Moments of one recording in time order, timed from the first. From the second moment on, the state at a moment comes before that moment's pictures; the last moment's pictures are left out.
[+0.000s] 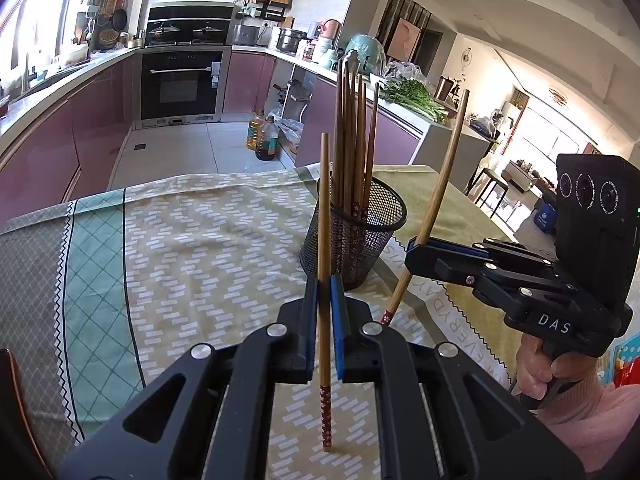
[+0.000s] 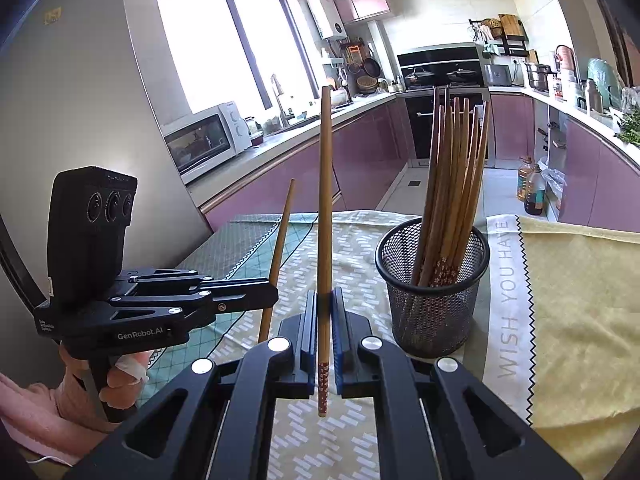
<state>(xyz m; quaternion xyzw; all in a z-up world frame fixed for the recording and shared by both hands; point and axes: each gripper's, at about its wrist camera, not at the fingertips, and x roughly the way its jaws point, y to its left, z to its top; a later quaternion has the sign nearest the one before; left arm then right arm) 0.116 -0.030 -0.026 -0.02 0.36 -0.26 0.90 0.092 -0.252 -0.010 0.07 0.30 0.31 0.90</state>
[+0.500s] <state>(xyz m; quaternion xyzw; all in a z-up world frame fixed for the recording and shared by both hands) 0.115 -0.034 -0.013 -0.03 0.33 -0.27 0.90 0.090 -0.258 -0.005 0.07 0.29 0.30 0.91</state>
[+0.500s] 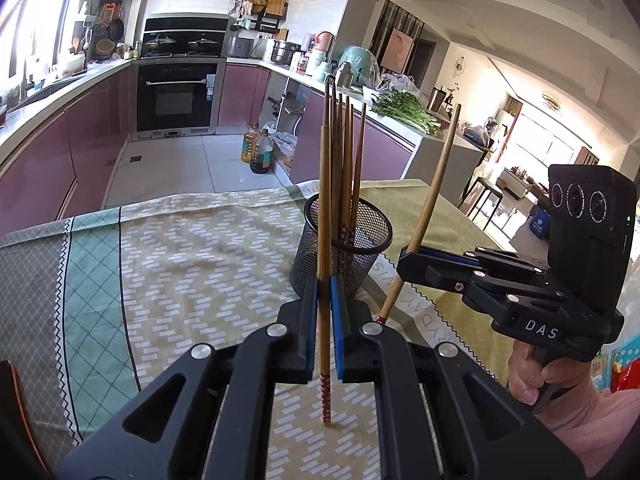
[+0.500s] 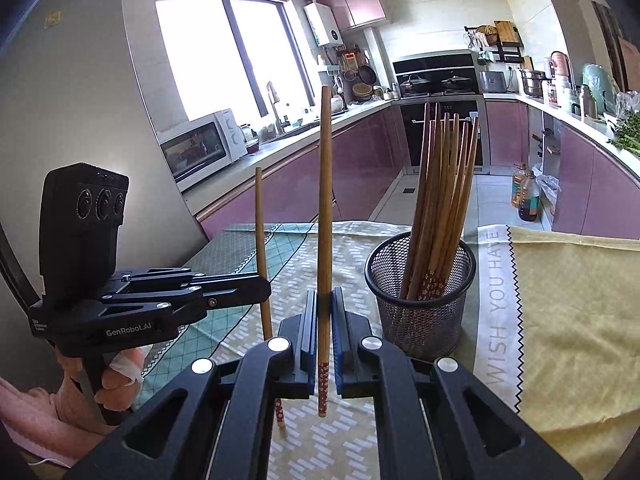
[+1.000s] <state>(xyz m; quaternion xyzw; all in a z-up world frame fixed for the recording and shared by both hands) 0.118 -0.035 -0.009 -0.02 0.33 -0.27 0.90 0.092 -0.261 0.001 0.07 0.28 0.29 0.91</state>
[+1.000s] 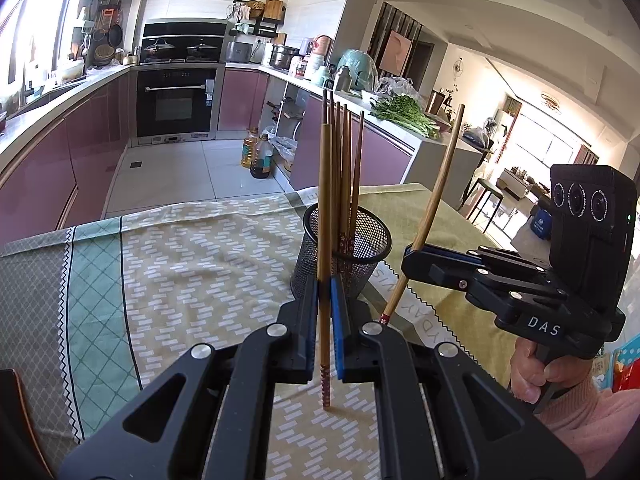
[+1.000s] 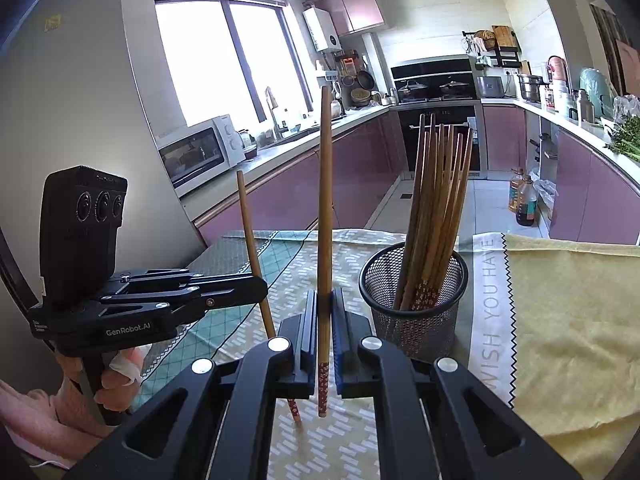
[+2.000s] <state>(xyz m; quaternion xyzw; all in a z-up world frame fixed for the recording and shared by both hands) 0.117 -0.038 0.000 -0.01 0.31 -0.27 0.91 0.097 -0.263 0.011 0.07 0.27 0.28 0.92</state>
